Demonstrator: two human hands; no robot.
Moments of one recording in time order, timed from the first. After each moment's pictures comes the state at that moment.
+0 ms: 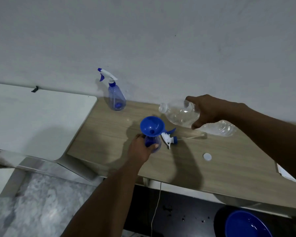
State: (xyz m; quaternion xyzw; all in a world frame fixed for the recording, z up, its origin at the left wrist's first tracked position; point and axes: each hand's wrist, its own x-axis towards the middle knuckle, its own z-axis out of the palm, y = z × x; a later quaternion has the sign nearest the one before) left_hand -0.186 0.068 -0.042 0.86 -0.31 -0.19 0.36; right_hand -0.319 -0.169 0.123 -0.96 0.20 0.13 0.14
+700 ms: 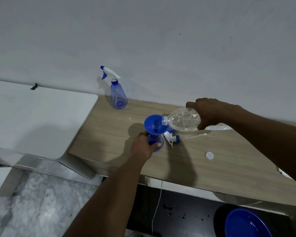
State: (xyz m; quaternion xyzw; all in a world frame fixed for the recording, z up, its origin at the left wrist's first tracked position) left_hand -0.178 0.066 -0.044 0.86 -0.30 -0.22 0.36; right_hand -0.307 -0.155 0.113 -0.96 0.20 0.18 -0.02
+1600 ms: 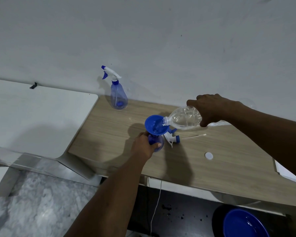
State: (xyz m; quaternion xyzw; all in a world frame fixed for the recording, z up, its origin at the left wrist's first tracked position) left_hand -0.180 0.067 -0.036 0.86 -0.30 -0.23 0.36; right_hand -0.302 -0.150 0.129 -0.95 0.19 0.21 -0.10
